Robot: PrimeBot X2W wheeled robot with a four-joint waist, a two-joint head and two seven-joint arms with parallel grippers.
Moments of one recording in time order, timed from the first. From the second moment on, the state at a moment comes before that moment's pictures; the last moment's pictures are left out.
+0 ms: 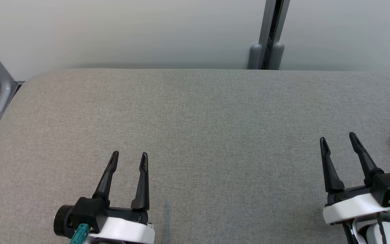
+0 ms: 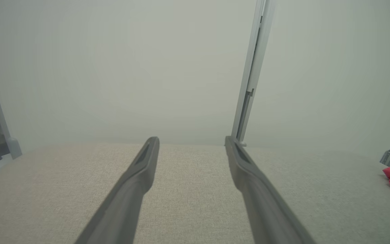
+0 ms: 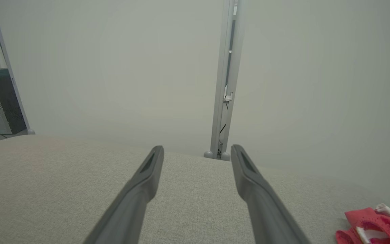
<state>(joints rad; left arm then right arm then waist) -0.01 0.05 -0.26 0.04 -0.24 0.11 -0.26 -0.11 -0.08 0.01 0.16 0.05 0.13 -0.26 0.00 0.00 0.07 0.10</state>
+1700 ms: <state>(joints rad) -0.05 0.05 -0.21 0.19 -0.73 -0.02 -0.18 -0.07 -0.07 -0.09 0.21 0.46 0.13 -0.14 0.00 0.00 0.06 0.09</state>
